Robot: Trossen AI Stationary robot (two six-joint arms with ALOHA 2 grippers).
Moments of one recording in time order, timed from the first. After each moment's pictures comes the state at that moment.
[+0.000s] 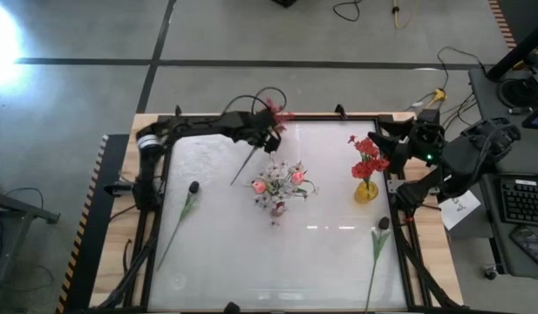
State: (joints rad) left arm 0.44 1.97 1.51 -0.66 -0.25 -0.53; right arm 0.54 1.02 1.60 -1.11 1.07 0.78
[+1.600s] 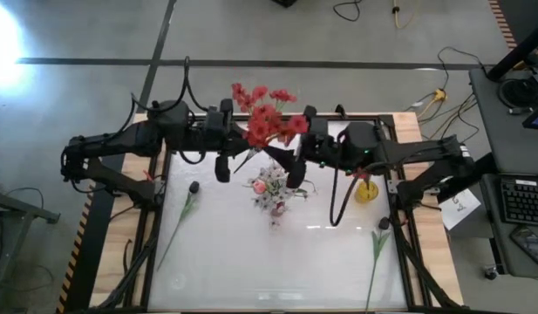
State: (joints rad) left arm 0.04 1.28 1.51 -0.24 0.03 -0.01; right arm 0.12 1.52 1.60 0.12 0.33 0.03
